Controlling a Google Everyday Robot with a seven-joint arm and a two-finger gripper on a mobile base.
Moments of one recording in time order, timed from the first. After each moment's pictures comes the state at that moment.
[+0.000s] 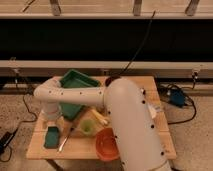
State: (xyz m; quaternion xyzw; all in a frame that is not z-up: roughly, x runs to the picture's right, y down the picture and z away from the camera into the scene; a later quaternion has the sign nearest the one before) arm -0.291 0.220 0.806 -0.31 -0.35 -0.57 0.67
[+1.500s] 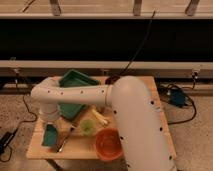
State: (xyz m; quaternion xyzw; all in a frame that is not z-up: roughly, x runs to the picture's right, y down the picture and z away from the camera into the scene) arm -0.282 0.205 0.759 -0.29 -0.35 -0.57 0.68
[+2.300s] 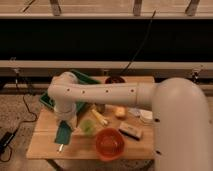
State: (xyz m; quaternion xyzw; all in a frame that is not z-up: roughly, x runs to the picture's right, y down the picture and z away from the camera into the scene) arm -0.178 0.183 0.716 -0.27 -0.31 -0.52 0.75
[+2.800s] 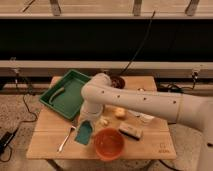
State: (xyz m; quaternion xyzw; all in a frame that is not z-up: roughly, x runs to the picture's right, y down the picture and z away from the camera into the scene) arm -0.073 0.185 0.707 -0.26 -0.31 -0.45 0.80
